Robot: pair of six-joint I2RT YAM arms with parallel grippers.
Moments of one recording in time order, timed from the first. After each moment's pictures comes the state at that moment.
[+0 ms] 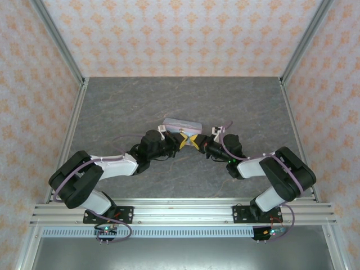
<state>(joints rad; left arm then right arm) -0.67 1.49 0.57 0.62 0.21 -1.65 0.54 1.53 0.36 1.01 -0.46 1.53</state>
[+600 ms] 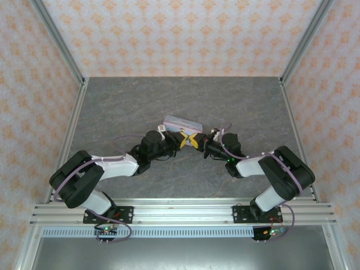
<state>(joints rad) -0.69 1.50 0.55 0.65 0.16 -1.66 0.56 1.55 0.38 1.00 -0.45 1.75</state>
